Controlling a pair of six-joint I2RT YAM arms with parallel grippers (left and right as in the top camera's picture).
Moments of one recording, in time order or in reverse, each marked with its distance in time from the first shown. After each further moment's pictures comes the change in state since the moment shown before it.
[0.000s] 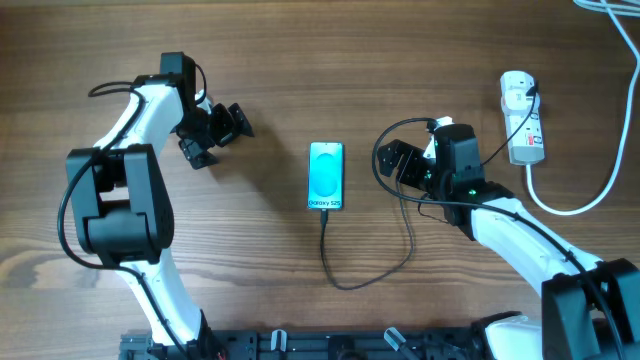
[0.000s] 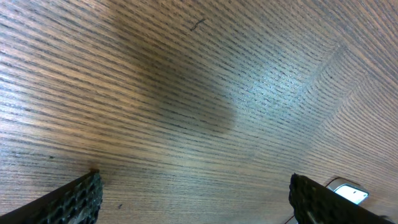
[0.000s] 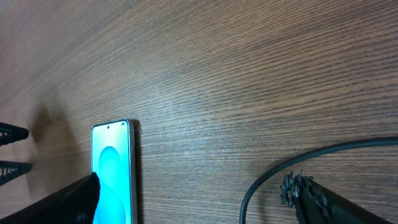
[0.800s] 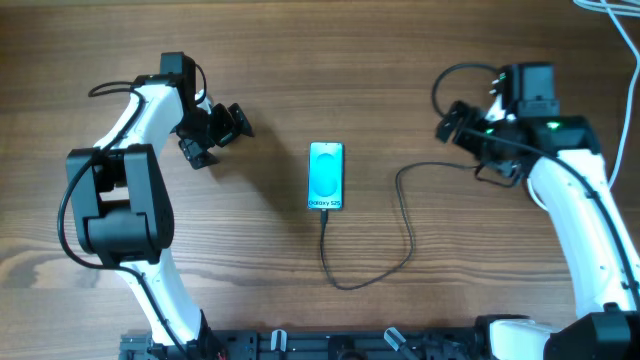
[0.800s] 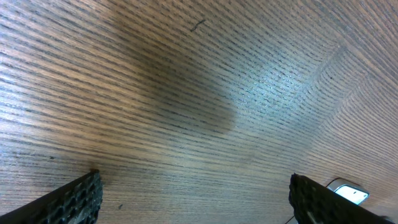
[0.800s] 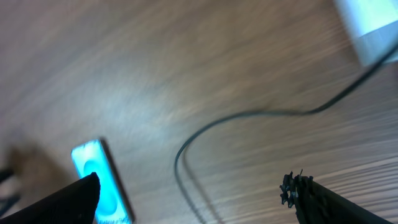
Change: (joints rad) left arm 0.000 0.000 0.000 0.001 -0.001 0.000; right arm -0.246 -0.034 0.584 -0.916 0.103 -0.103
